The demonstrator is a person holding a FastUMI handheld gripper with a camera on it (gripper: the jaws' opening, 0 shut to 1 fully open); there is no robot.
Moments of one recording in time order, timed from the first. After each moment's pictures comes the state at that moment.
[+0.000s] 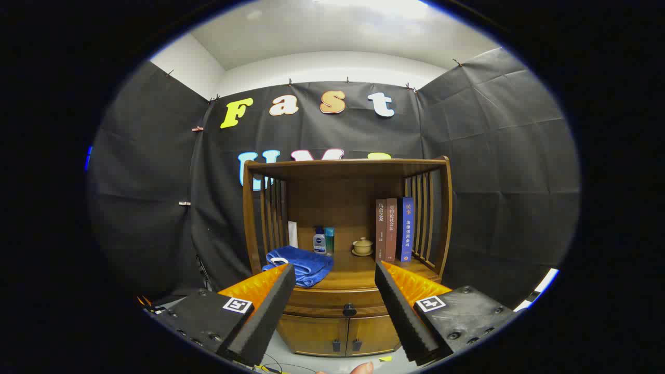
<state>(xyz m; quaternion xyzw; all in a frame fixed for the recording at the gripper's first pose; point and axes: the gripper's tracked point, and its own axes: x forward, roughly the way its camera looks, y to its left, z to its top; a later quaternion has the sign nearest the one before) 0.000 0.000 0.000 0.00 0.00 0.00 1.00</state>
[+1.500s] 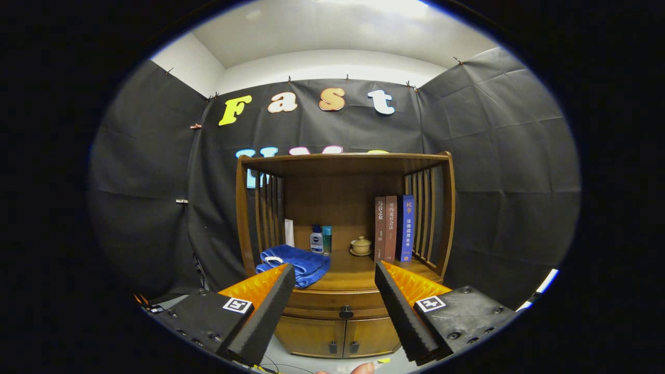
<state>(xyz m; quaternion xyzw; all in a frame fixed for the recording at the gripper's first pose) 0.034 -0.012 -0.019 0.00 0.00 0.00 1.00</state>
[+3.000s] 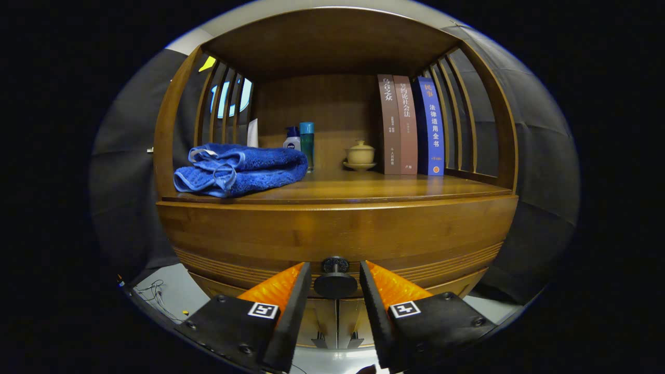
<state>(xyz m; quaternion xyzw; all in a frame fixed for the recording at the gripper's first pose) 0.201 -0.043 -0.308 0.00 0.14 -0.02 0.99</state>
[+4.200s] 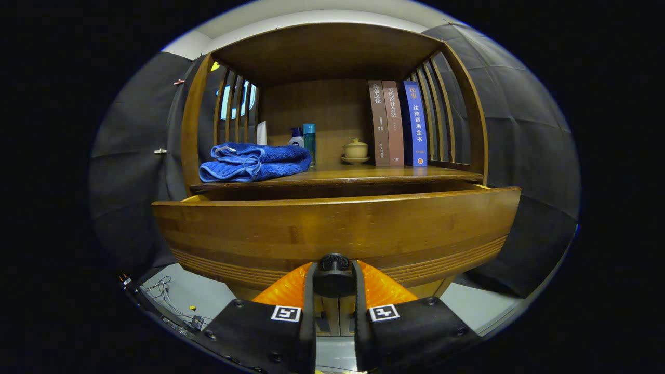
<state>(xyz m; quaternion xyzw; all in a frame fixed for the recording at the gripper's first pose) 0.114 -0.043 -0.299 0.01 0.14 -0.02 0.99</state>
